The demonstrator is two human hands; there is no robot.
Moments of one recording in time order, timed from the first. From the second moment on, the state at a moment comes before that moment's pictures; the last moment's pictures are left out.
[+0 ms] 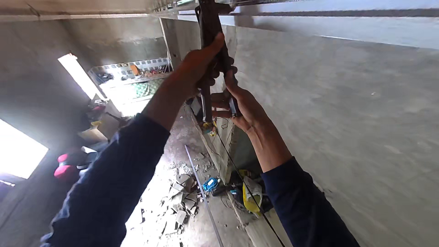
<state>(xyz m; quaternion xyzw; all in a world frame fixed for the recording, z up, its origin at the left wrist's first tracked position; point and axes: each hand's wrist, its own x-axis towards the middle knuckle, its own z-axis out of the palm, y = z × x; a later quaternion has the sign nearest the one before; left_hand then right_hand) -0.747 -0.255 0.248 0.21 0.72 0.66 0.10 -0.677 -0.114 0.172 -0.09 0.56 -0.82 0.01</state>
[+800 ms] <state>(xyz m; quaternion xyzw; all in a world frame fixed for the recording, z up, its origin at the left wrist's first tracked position) -0.746 -0.246 0.245 0.22 0.69 0.68 0.12 -0.674 -0.104 0.175 -0.07 0.49 -0.87 0.01</state>
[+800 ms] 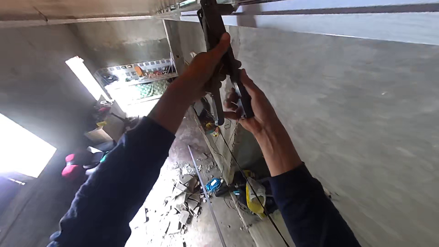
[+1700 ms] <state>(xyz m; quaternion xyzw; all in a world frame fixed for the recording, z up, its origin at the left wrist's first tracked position) -0.750 -0.237 0.240 0.23 0.66 0.71 0.07 -0.693 -0.088 0.153 -0.24 0.41 -0.85 0.23</state>
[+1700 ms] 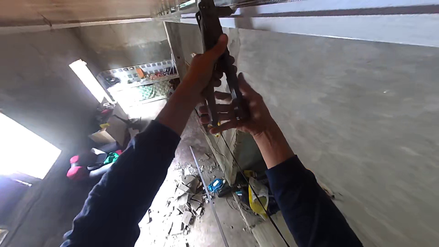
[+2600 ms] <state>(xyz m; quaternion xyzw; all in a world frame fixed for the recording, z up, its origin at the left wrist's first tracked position) -0.753 -0.222 0.239 0.21 0.66 0.72 0.02 -0.692 -0.101 0.155 -0.24 0.45 -0.84 0.17</state>
